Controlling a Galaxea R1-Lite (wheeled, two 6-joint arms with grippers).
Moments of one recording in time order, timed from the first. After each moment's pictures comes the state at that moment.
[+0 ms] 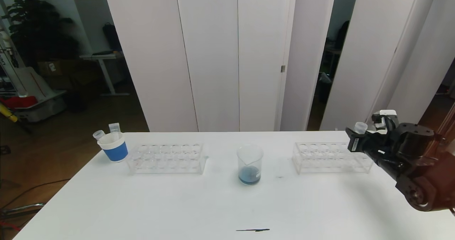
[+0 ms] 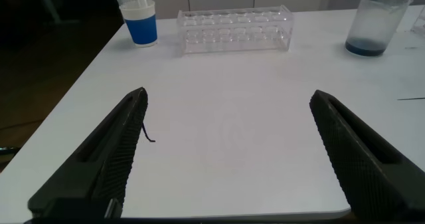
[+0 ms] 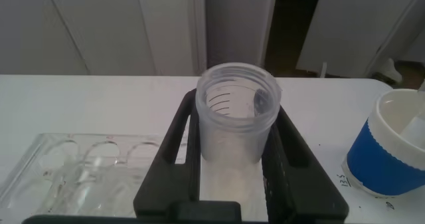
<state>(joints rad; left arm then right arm) 0.00 0.00 0.00 0.00 -0.01 0.03 0.00 2.14 -0.70 -1.35 0.01 0.03</state>
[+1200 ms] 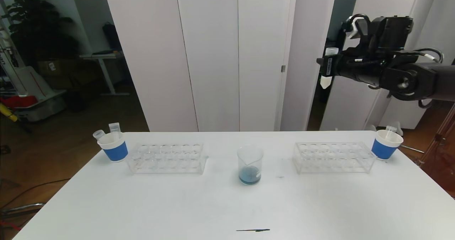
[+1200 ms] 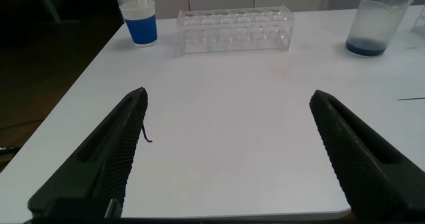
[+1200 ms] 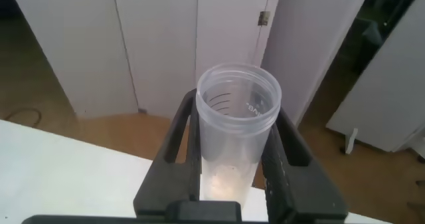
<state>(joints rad) 0.00 0.00 0.00 0.00 -0.01 0.03 0.18 2.10 -1.80 -0.24 0.03 -0.05</state>
